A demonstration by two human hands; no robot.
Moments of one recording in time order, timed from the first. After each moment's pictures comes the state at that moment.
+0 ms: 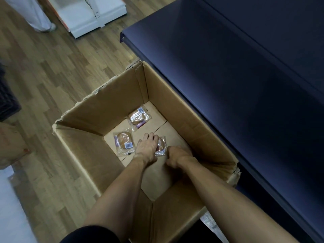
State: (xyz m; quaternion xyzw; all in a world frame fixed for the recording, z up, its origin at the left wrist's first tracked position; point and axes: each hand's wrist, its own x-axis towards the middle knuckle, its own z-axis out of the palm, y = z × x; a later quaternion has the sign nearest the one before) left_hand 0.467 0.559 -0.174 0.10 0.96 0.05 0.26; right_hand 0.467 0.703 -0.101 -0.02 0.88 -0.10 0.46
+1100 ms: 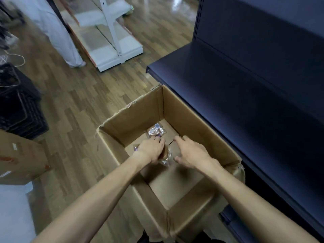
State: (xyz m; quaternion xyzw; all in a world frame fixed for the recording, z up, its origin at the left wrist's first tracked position) left_hand 0.470 0.519 -0.022 0.19 0.94 -0.09 0.27; right_hand 0.483 0.685 0.027 -0.14 0.95 -0.10 0.28
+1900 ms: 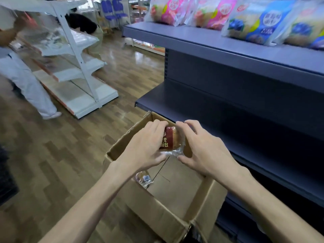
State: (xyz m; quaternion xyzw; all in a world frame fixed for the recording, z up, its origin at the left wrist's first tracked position) left_hand 0.538 0.469 0.168 0.34 0.92 0.11 -0.12; right_hand 0.595 0.662 0.188 -0.11 0.99 -0.10 -0.07
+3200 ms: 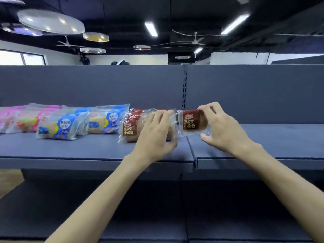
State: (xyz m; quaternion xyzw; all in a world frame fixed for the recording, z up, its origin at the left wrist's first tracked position) left_hand 0.652 0.954 0.366 0.58 0.69 0.30 -0.31; right_hand 0.811 1.111 0.395 0.20 0.92 0.06 -0.33
